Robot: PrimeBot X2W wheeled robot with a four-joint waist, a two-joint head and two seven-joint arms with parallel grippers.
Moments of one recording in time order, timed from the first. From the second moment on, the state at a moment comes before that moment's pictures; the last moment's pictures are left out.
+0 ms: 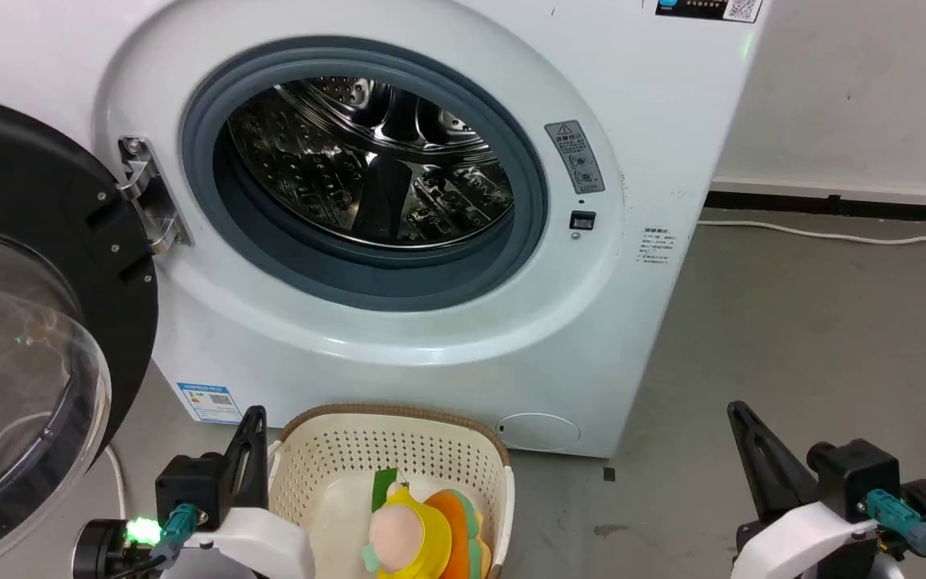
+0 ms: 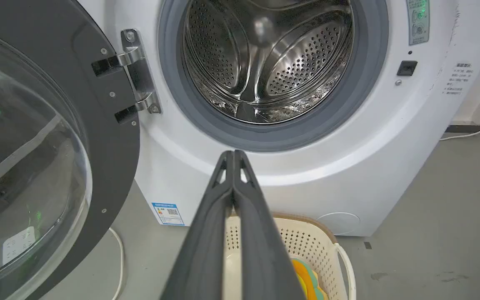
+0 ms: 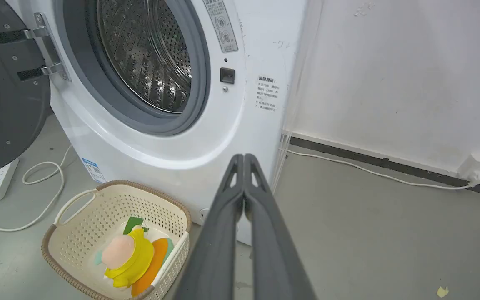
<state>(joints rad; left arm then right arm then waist) 0.02 0.05 0.00 0.00 0.00 0.01 0.00 0.01 -0.05 0.00 0.00 0.01 0.13 0.00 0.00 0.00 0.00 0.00</state>
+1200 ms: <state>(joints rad) 0.02 0.05 0.00 0.00 0.00 0.01 0.00 0.01 -0.05 0.00 0.00 0.01 0.13 0.00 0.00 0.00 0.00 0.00</state>
